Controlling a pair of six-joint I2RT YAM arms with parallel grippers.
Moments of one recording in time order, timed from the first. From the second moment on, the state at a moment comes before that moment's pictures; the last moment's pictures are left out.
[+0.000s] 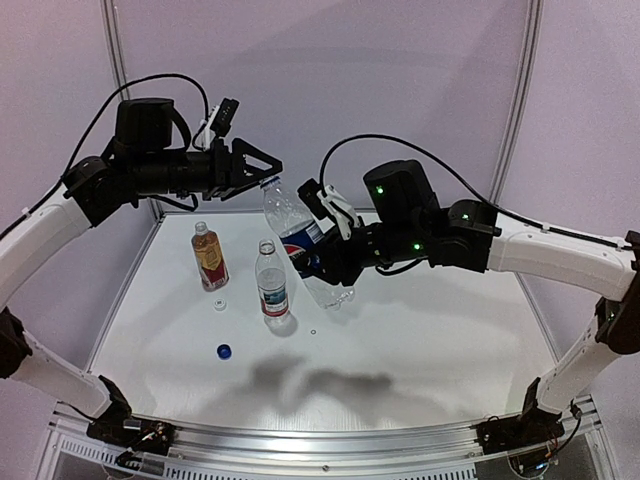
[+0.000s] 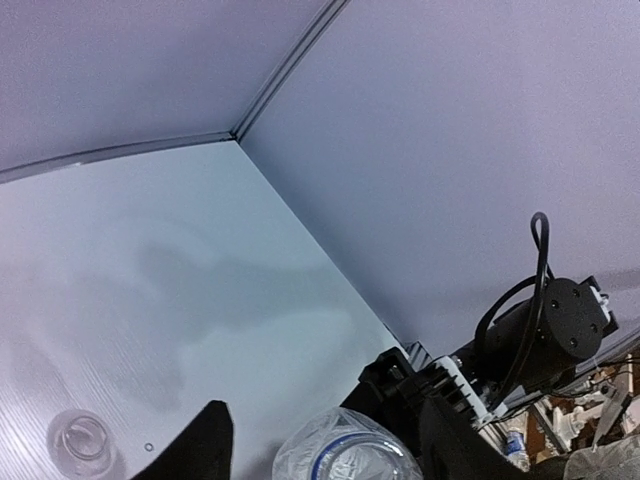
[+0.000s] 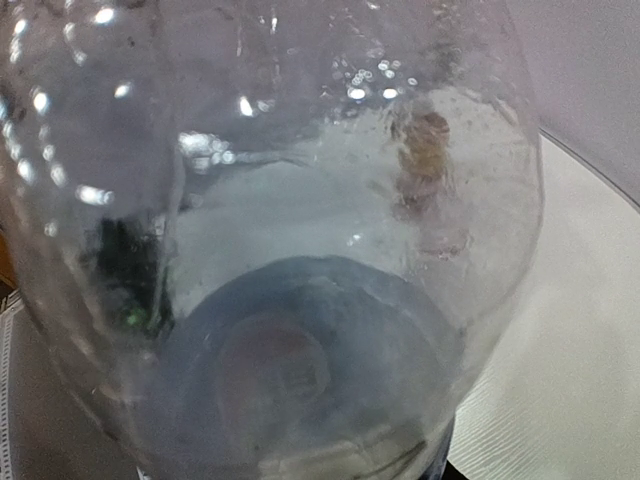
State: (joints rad) left arm -0.69 1.34 1.53 -0.45 0.40 -0.56; right arm 1.06 1.56 1.44 -0.35 -0.17 0.20
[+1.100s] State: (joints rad) left arm -0.59 1.21 1.58 -0.62 0.27 -0.44; right arm 1.06 1.50 1.41 -0.33 0.00 0.24
